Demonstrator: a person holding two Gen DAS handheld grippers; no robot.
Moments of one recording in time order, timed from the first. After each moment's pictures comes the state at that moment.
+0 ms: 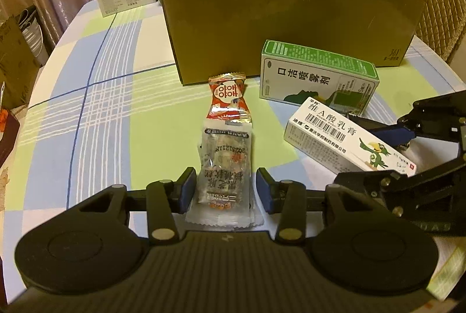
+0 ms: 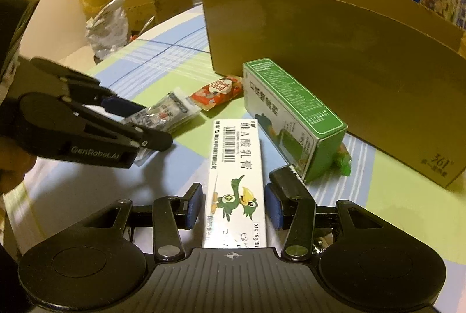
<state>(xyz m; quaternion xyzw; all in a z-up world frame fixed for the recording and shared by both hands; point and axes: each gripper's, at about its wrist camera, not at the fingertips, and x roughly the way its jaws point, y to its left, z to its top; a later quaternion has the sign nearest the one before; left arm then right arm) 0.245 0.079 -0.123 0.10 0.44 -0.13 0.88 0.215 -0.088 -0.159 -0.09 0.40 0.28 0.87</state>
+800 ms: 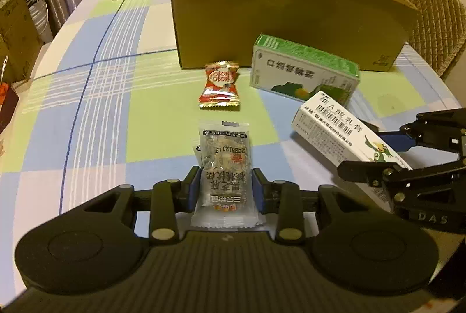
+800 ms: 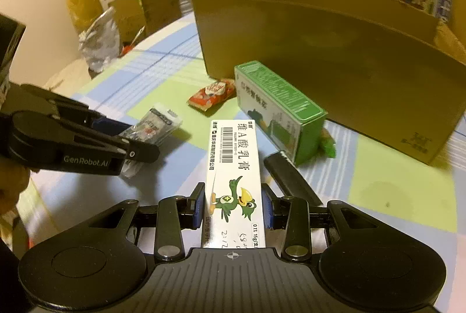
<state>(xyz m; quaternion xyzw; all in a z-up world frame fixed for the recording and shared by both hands) 0.218 0.080 -0.109 0.05 0.45 -0.12 0.88 0.192 -0.102 -0.140 -0.05 0.40 0.25 0.88</state>
